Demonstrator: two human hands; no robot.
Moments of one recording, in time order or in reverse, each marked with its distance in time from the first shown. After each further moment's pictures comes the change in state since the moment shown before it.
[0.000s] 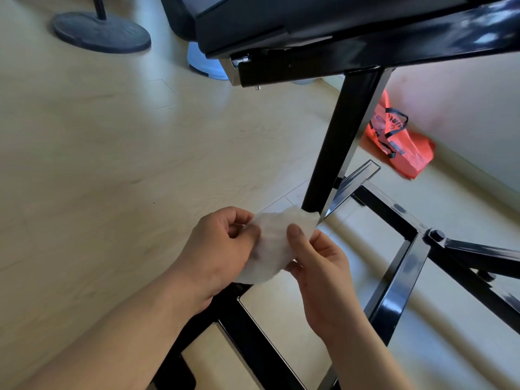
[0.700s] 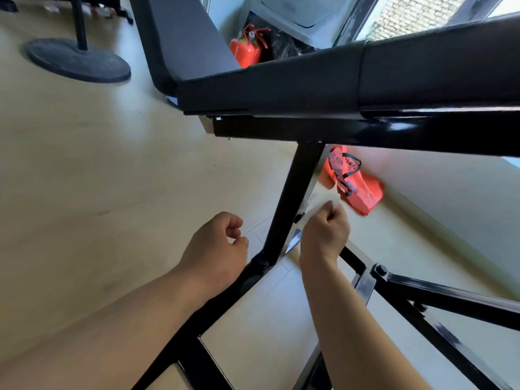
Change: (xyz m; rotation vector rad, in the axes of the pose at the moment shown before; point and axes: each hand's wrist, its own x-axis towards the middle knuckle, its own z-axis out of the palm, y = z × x) left_hand 0.020 0.062 0.021 0.268 0.041 0.101; right_hand 0.103 -0.095 -0.005 -0.474 0.720 -0.449
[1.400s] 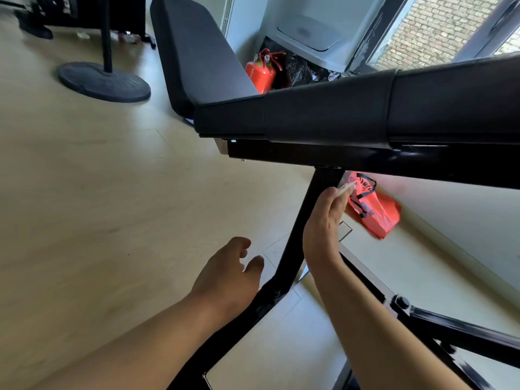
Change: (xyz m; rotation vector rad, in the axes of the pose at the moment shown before) left_hand 0.024 -0.011 0.010 0.057 -0.054 -0.027; right_hand 0.015 -0.024 0.042 0.061 -0.413 -0.217
